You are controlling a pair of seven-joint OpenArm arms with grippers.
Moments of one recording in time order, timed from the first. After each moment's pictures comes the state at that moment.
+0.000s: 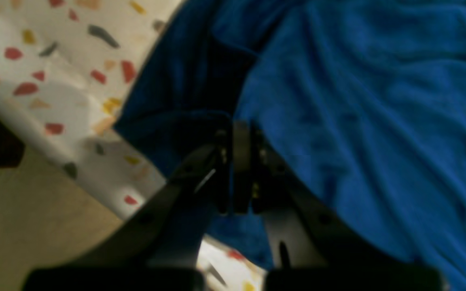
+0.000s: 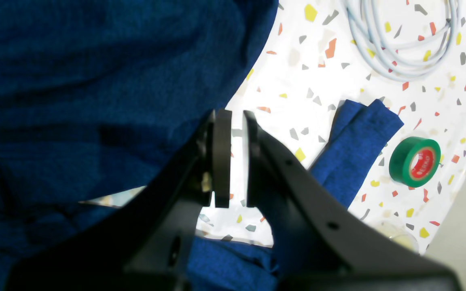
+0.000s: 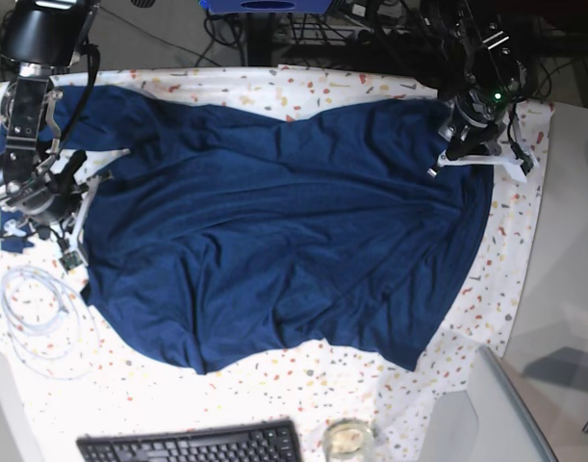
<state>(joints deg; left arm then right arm) 19.2 7.3 -27.6 104.4 -14.9 17.2 45.4 -2.1 6.3 18.1 84.7 -19.1 35.7 -40.7</state>
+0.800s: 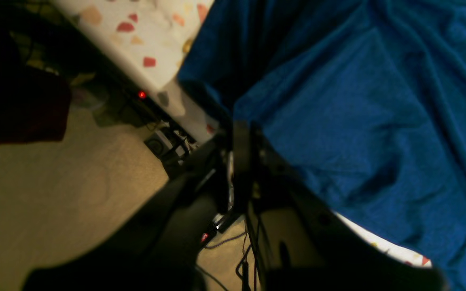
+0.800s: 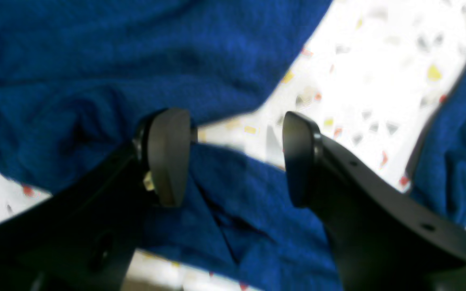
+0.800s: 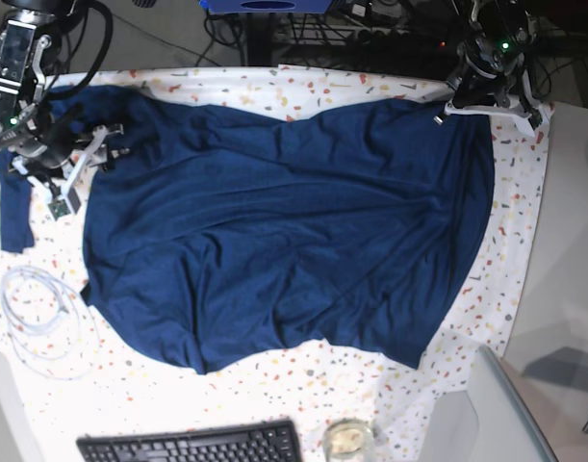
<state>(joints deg) 30.8 7.3 -27.9 110.9 -14.6 17.2 47.6 -13.0 5.6 22.2 89.5 3.1 35.4 -49.0</state>
